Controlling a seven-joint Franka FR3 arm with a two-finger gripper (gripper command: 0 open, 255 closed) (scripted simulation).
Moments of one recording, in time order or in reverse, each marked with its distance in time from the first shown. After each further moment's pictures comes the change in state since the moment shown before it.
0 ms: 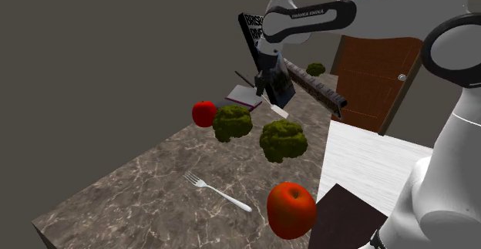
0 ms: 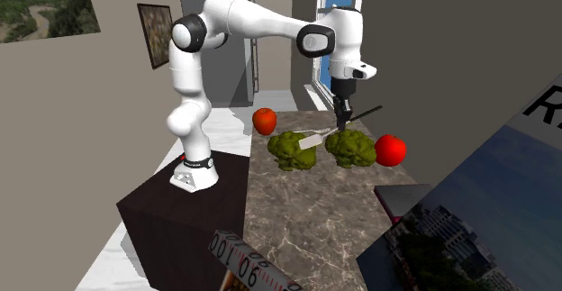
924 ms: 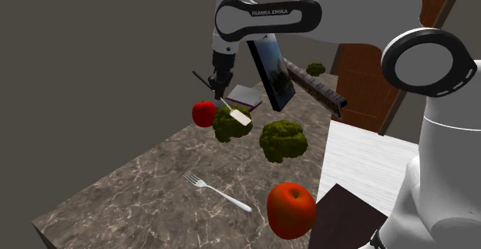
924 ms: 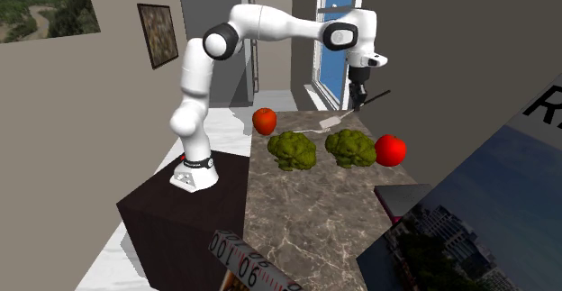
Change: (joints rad) arm 0.155 0.217 0.118 0.297 -0.003 -0.074 0.282
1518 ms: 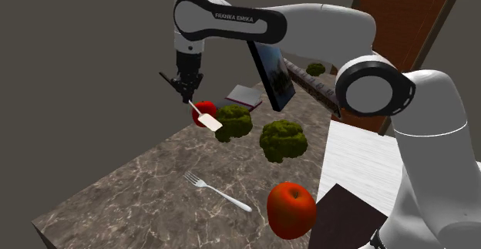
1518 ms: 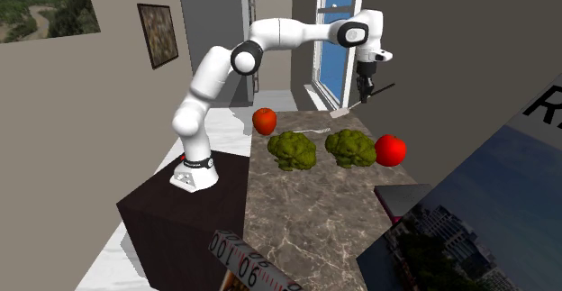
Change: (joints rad) arm 0.095 0.285 0.047 0.436 -0.006 -0.150 0.155
